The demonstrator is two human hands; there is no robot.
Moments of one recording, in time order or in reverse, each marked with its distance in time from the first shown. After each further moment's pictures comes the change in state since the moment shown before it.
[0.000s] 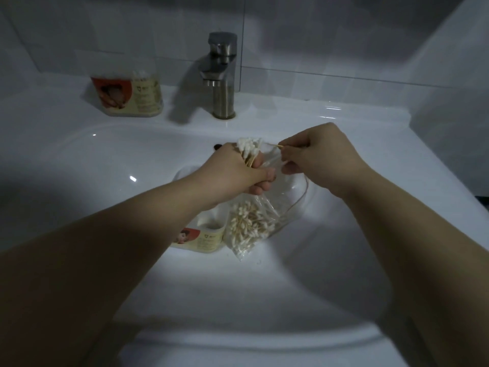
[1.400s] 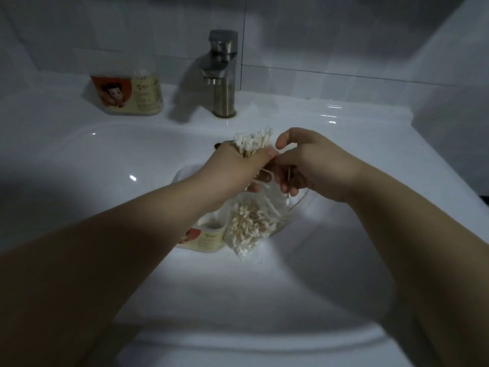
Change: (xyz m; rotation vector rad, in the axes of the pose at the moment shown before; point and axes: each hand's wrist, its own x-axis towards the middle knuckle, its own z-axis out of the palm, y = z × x) left_hand 0.000 0.001 0.006 -0.039 0.101 -0.003; right_hand -0.010 -0.014 0.003 0.367 -0.366 0.149
